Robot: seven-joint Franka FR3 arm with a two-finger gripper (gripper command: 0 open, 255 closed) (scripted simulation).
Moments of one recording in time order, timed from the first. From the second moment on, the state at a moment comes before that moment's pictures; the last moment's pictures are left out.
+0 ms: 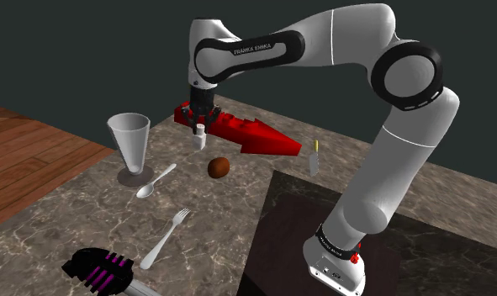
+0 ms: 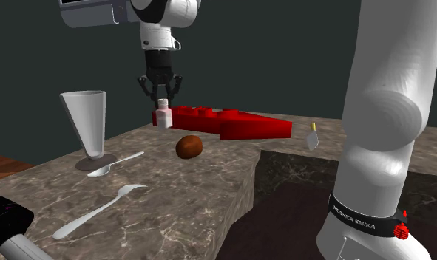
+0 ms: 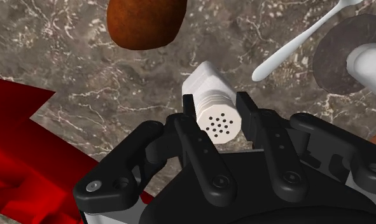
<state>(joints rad) 0.07 0.07 0.18 -1.92 -0.02 1.96 0.65</state>
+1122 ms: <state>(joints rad) 0.05 -0.02 0.16 -1.84 -0.01 1.79 0.60</state>
